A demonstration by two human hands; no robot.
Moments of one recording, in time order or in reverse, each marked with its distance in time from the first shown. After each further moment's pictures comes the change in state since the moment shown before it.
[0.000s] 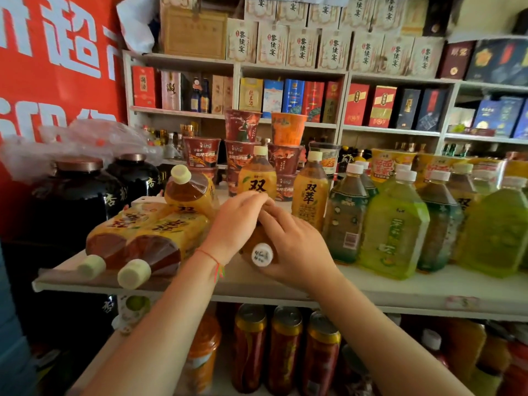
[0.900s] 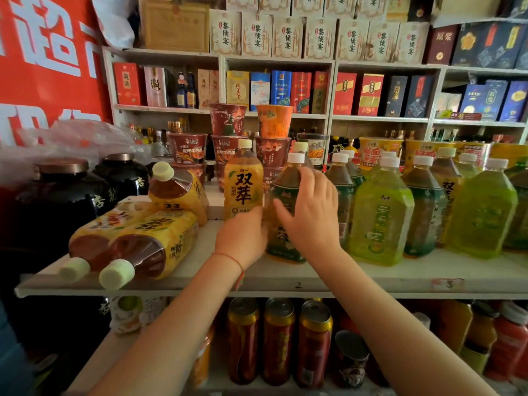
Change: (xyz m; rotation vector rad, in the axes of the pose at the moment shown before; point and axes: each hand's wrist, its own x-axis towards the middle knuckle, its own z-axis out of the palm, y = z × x) left_hand -0.003 -0.018 0.040 0.848 -0.146 0.037; right_hand 0.008 0.031 -0.016 -0.105 0.263 0.512
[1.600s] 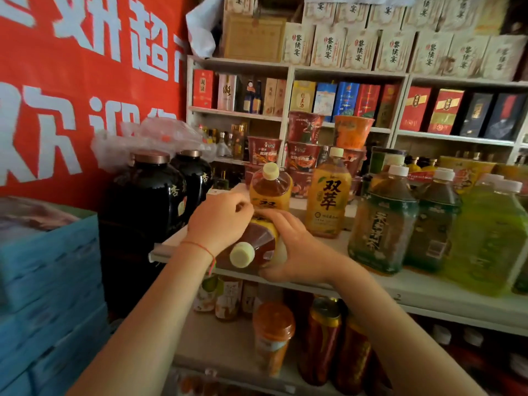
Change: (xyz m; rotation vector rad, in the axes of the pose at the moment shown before) left_hand -0.064 -0.149 -0.113 -0.083 0.276 -0.153; right_hand -0.029 -0.136 0.035 0.441 -0.903 -0.361
